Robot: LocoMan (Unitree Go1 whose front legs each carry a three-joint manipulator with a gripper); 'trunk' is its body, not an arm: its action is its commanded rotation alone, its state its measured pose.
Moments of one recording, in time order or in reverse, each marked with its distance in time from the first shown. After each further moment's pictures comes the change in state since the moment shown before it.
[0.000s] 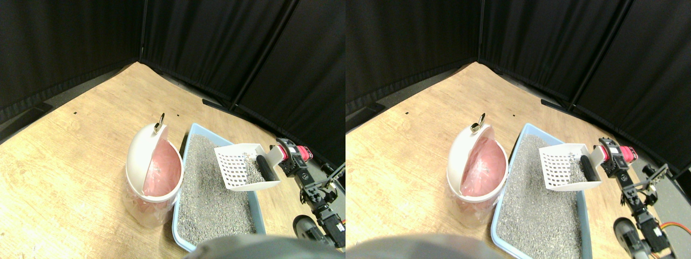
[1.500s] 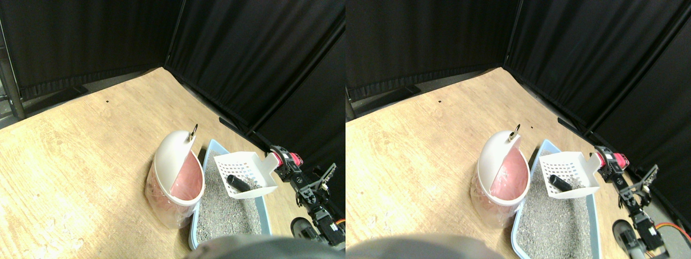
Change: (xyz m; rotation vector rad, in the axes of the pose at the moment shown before) right arm 0.043 0.059 -0.006 0.008 0.110 0.205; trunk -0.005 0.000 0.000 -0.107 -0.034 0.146
